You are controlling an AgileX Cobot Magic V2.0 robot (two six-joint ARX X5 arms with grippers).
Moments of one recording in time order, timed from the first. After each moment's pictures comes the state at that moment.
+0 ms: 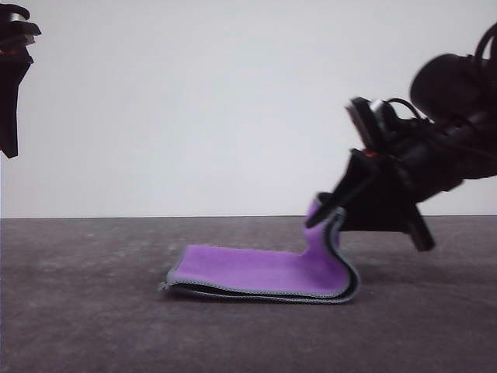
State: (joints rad) left_arx -0.15 1.29 1.11 -1.01 0.16 0.00; right_arx 0.32 1.65 0.75 0.12 -0.91 0.44
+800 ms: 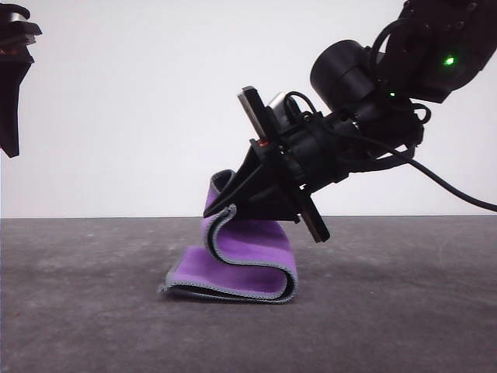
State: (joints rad) left_arx -0.15 1.29 1.11 -1.01 0.16 0.00; right_arx 0.54 1.80 0.94 0.19 -0.83 0.58
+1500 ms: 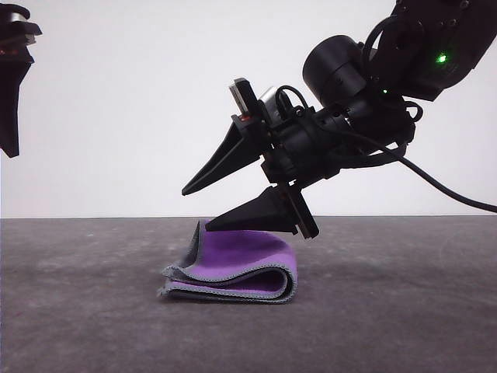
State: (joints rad) left_arx -0.15 1.29 1.11 -1.01 0.16 0.00; right_arx 0.55 1.80 0.95 0.19 -0.87 0.57
